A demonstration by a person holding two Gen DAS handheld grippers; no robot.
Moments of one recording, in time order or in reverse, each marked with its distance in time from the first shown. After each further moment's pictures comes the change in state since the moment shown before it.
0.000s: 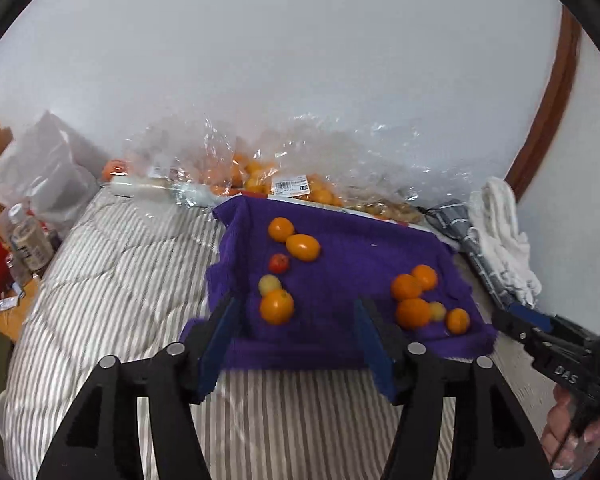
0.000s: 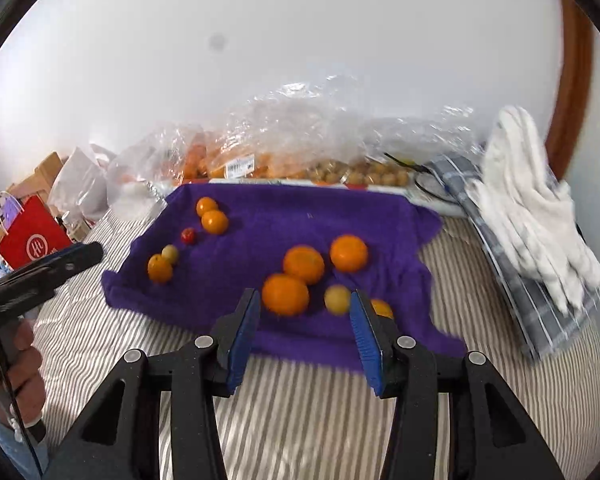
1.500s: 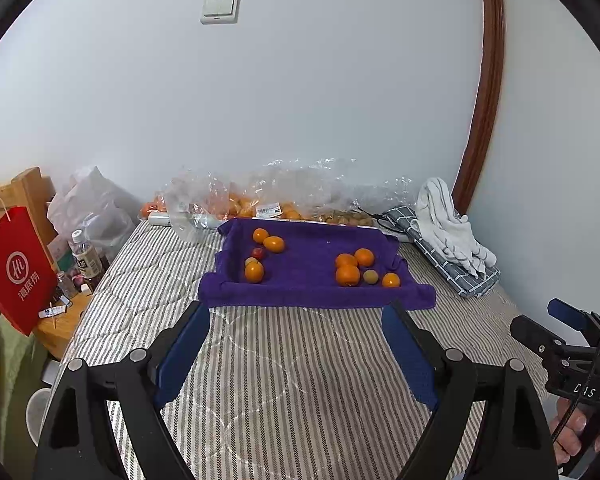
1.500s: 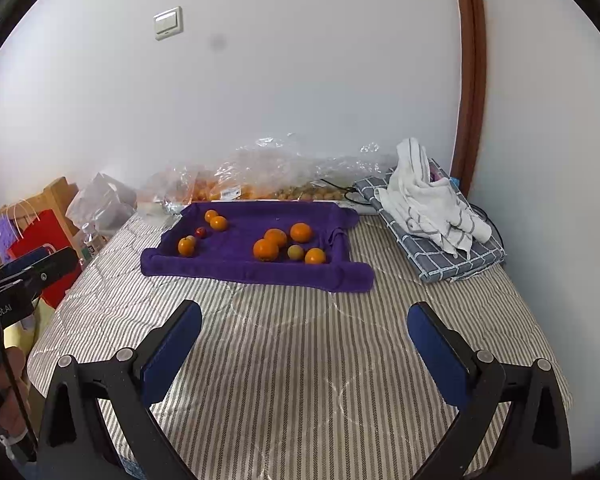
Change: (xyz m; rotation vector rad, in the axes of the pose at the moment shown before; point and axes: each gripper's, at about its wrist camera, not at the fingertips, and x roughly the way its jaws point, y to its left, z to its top) left arm -0.156 -0.064 -0.073 0.110 -0.152 0.047; right arm -0.185 0.000 -0.103 0.035 -0.194 -0.121
